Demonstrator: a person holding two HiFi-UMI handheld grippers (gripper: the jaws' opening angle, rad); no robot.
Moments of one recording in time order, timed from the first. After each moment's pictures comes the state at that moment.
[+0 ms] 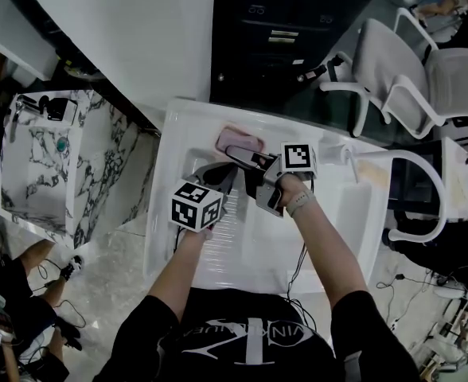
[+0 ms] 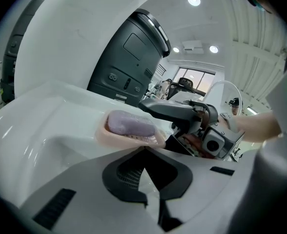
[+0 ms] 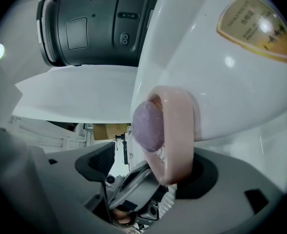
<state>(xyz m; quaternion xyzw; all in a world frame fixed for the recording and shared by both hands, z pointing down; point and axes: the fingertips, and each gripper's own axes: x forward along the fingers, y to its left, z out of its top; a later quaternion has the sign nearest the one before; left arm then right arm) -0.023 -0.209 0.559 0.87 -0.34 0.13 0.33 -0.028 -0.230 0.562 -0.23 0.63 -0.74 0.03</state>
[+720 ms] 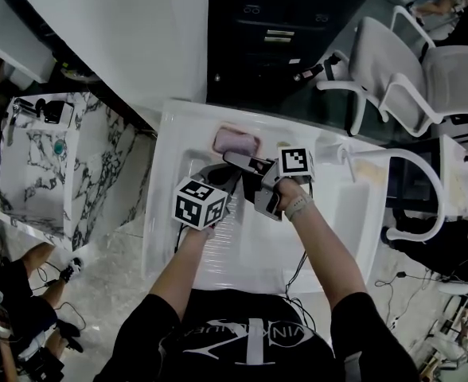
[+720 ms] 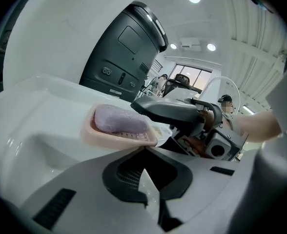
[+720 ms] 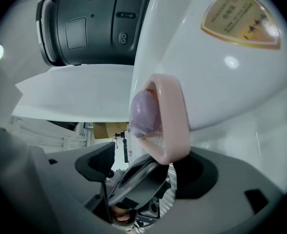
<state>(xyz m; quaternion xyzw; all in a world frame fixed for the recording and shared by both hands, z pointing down) -0.003 -0.208 0.565 0.88 -0.31 0.14 0.34 -0.027 -0.220 0.565 -0.22 0.63 -0.75 0.02</state>
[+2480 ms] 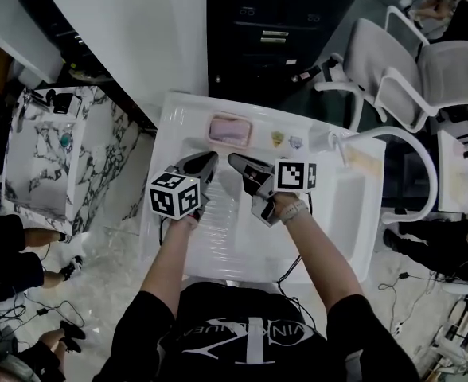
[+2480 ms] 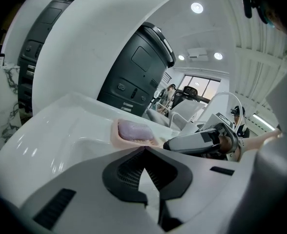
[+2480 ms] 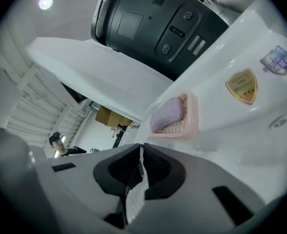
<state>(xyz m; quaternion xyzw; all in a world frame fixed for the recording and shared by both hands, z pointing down) -0.055 -0.203 0.536 0.86 -0.38 0.10 0.33 -0.011 -0.193 0.529 -0.26 0.78 -0.57 0.00</state>
